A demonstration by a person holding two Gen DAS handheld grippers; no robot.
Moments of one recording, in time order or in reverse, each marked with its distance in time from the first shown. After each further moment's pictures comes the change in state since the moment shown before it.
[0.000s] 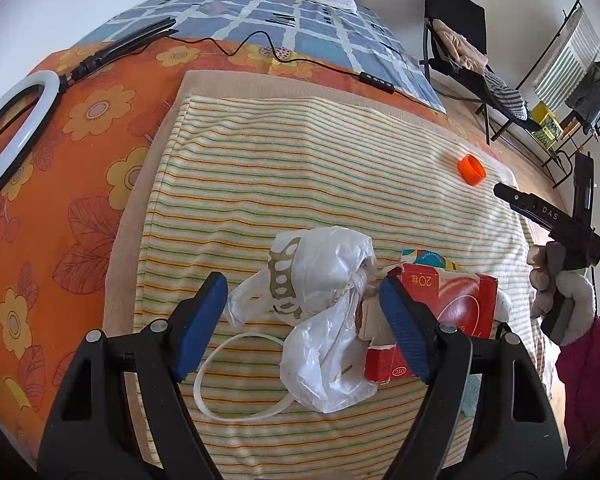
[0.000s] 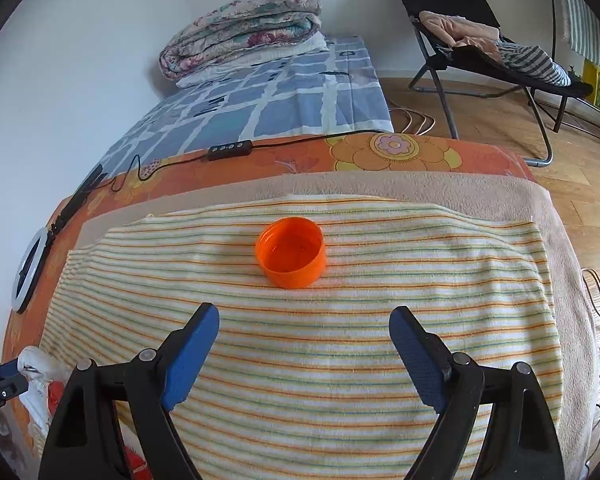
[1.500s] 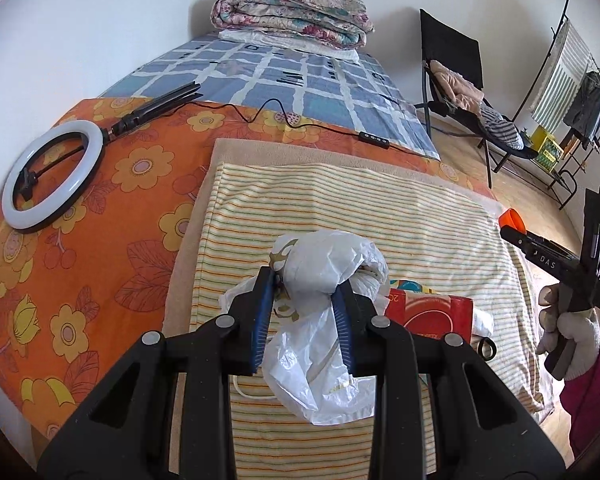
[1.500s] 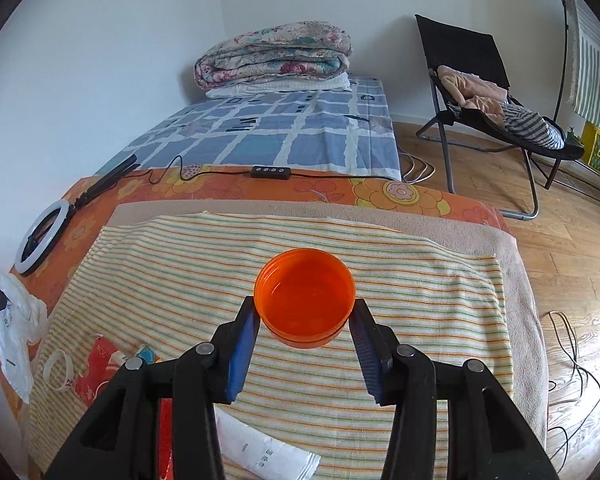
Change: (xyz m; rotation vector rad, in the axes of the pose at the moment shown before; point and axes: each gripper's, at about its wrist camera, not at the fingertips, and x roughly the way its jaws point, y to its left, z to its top) left arm -0.085 -0.006 -0.003 0.014 -0.176 0.049; right arm -0.097 0.053 -0.033 -0.156 -0.104 -0.047
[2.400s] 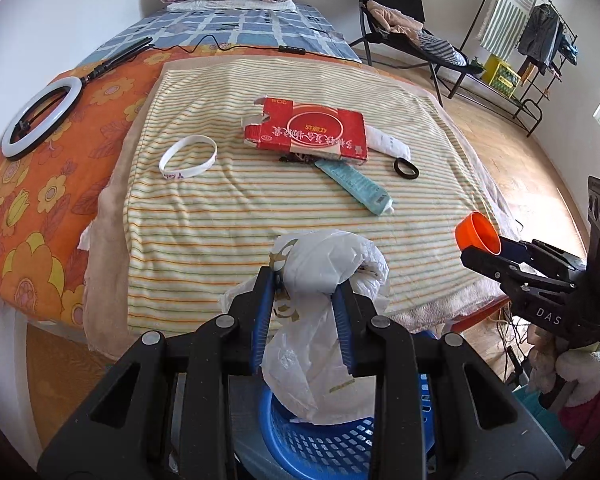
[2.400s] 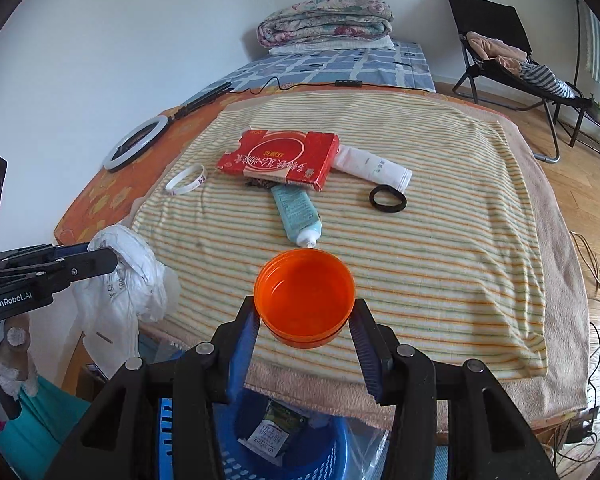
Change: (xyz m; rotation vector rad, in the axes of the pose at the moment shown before) left arm -0.090 -0.083 -0.190 0.164 0.142 -0.078; right arm -0.159 0.066 -0.222 -0.020 0.122 0.167
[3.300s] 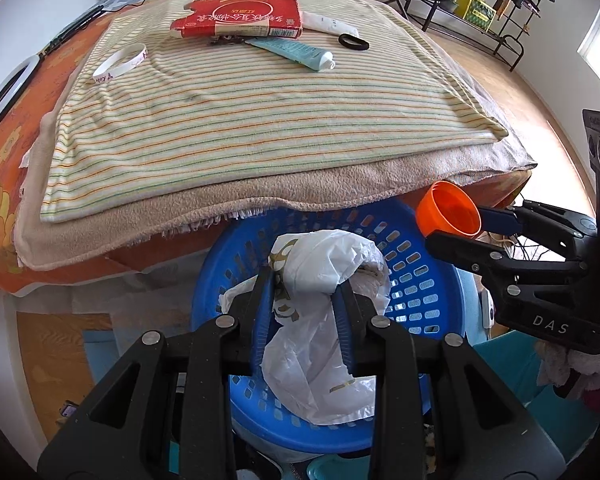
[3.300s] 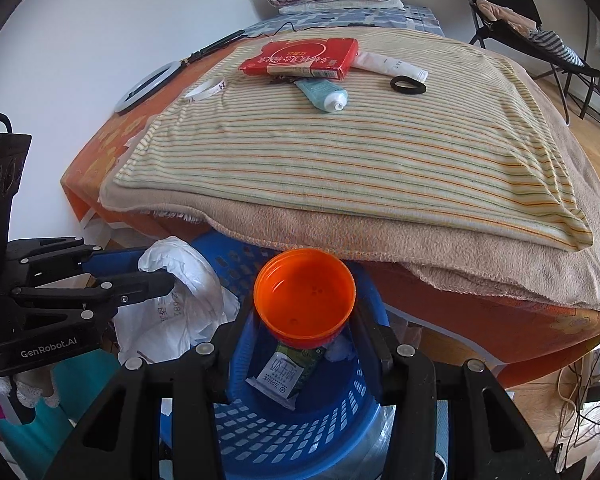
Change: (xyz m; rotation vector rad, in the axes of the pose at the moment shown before) left arm 0.043 -0.048 -0.099 0.125 0.158 -0.021; right arm 0.013 0.019 -0.096 -0.008 0.123 0.028
